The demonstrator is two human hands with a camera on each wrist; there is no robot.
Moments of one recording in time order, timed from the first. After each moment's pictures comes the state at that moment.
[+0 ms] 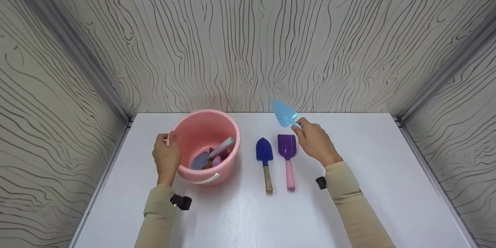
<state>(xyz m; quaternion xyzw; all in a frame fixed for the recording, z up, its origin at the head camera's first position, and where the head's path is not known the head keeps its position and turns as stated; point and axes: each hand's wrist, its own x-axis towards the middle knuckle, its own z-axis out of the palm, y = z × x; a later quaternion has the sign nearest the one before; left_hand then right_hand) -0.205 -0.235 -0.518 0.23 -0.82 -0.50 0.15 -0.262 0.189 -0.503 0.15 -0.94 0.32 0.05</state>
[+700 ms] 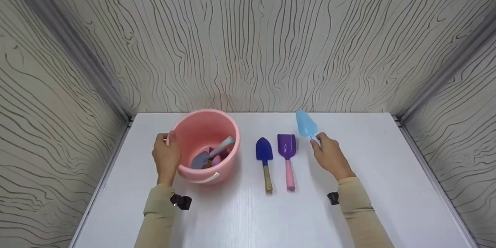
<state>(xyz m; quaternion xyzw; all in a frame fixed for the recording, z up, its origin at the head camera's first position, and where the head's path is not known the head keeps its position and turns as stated) -0.206 -0.232 -0.516 0.23 -0.82 -0.51 0.14 -0.246 0.241 -0.552 0.07 -0.93 0.35 0.02</state>
